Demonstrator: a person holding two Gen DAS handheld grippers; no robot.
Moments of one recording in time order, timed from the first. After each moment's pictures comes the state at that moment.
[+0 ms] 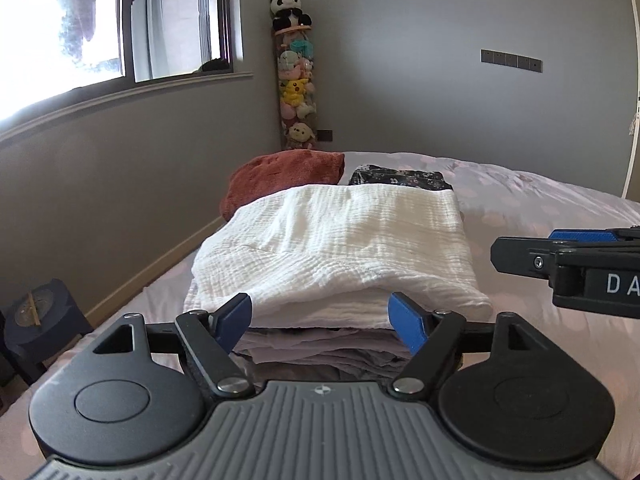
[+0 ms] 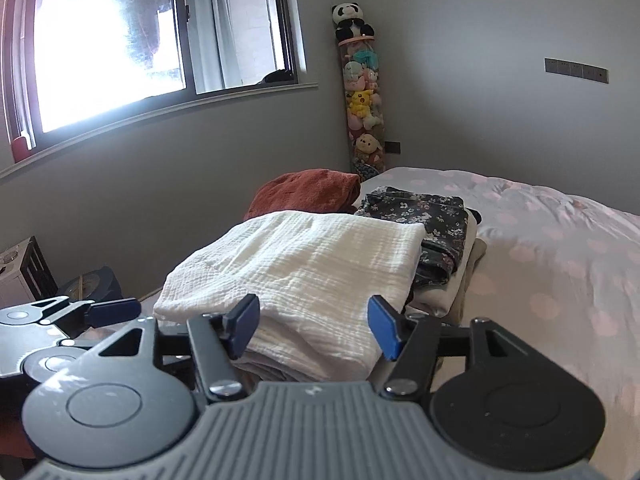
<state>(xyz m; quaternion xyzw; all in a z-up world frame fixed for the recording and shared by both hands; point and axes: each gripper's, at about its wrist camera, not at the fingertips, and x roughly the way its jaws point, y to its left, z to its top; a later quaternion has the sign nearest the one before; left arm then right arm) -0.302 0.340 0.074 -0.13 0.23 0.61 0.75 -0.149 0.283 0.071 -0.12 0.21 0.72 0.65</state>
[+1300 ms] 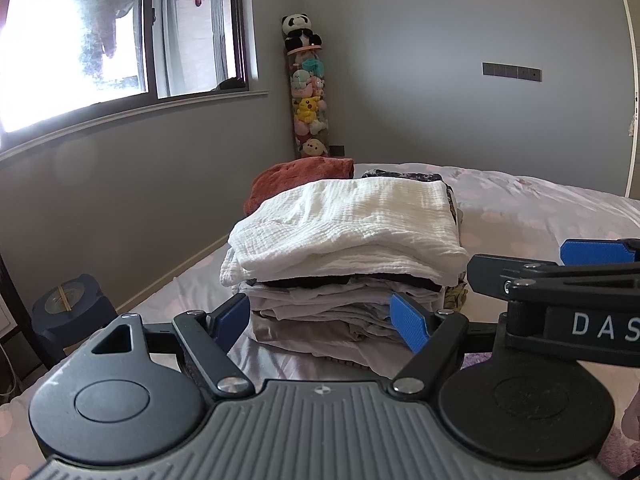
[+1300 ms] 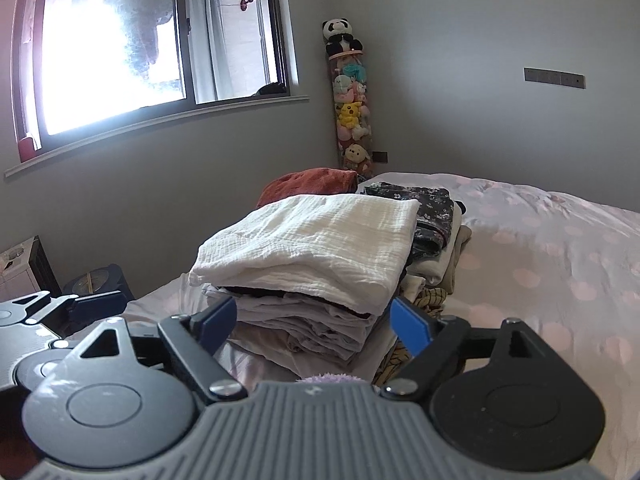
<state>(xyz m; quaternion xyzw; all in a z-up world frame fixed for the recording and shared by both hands) -0.324 0.252 0.066 -0.11 0.21 0.62 0.75 -0.190 0.186 0.058 -0.11 0.18 0.71 0.67</state>
